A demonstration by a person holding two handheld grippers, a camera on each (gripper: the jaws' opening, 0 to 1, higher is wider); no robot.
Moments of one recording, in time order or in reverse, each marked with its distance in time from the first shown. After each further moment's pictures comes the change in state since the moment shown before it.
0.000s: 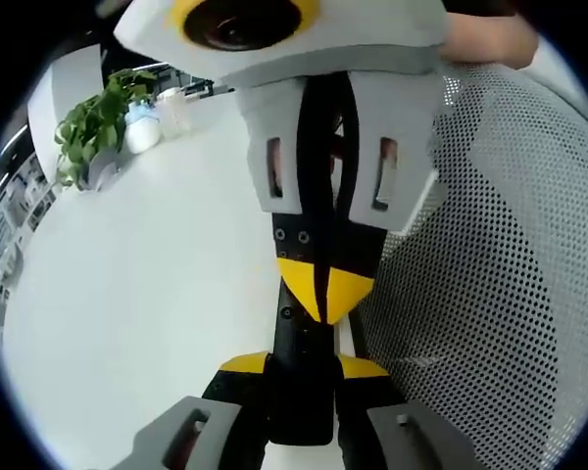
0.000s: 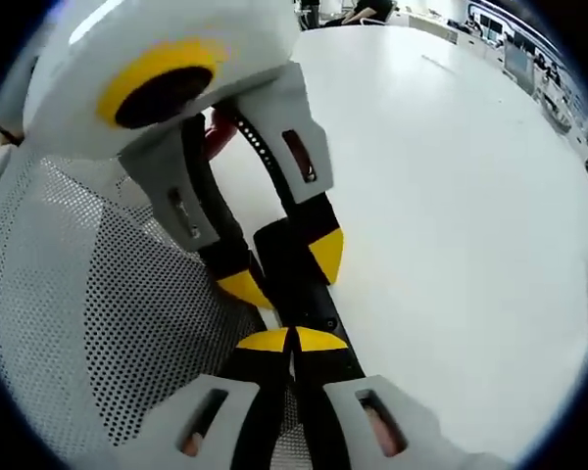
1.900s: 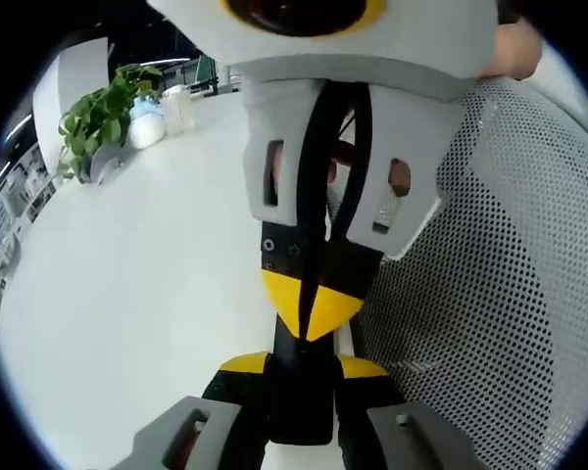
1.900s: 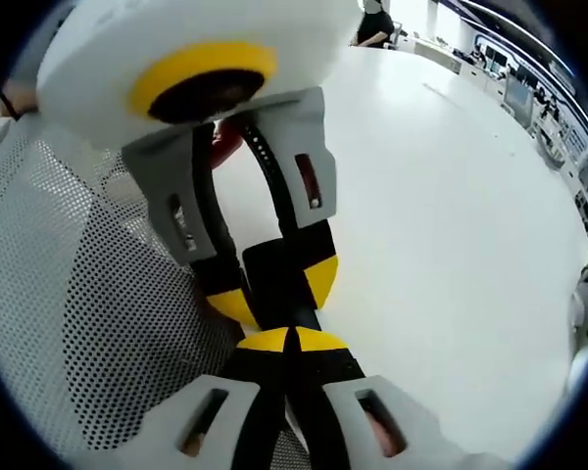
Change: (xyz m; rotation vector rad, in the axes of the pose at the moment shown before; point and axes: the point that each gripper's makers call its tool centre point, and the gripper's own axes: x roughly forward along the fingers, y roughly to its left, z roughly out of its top) left arm -0.001 0.001 -0.001 -0.034 -0.013 -0.020; right arm 0.004 -0.008 0.015 -0.114 -0.071 -0.094
